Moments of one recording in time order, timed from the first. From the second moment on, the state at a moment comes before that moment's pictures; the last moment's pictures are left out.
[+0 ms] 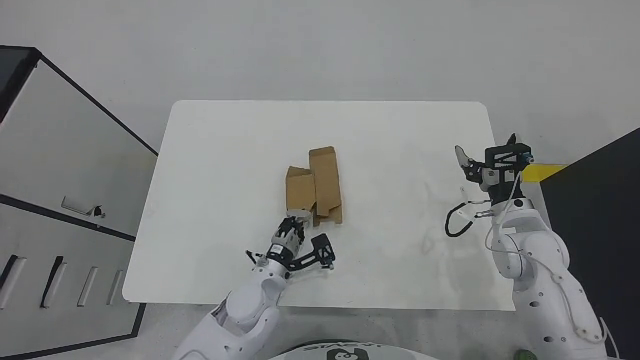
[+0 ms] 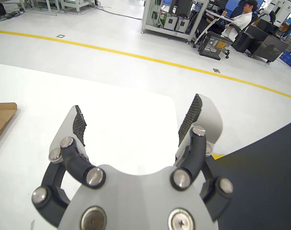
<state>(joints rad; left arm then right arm) 1.74 -1.22 -0.99 -1.68 2.64 0.18 -0.18 -1.73 -1.15 1.60 -1.80 -1.33 0.00 0.00</state>
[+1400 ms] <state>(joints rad) 1.78 -1.12 -1.29 -2.01 2.70 0.23 0.69 -1.73 -1.15 1.60 -1.80 -1.33 0.00 0.00</state>
